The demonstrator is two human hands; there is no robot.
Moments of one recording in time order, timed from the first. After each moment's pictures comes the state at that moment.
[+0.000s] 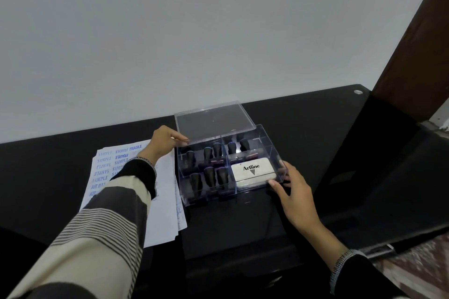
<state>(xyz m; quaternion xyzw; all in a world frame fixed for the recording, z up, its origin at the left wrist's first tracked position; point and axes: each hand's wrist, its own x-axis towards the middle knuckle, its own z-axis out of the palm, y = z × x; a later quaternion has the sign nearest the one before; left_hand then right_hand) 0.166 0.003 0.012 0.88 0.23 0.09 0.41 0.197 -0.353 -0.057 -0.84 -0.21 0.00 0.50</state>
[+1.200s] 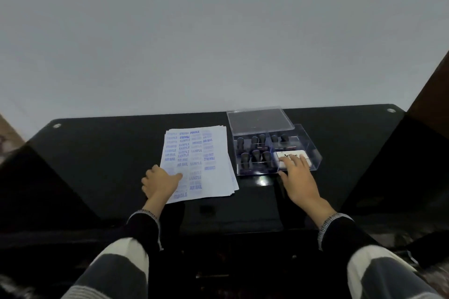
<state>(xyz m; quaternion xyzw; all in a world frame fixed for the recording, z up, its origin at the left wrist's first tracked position) -0.069 -0.016 -0.010 0.76 0.57 0.10 0.28 0.115 -0.296 0.002 -0.93 -0.31 -0.02 0.21</state>
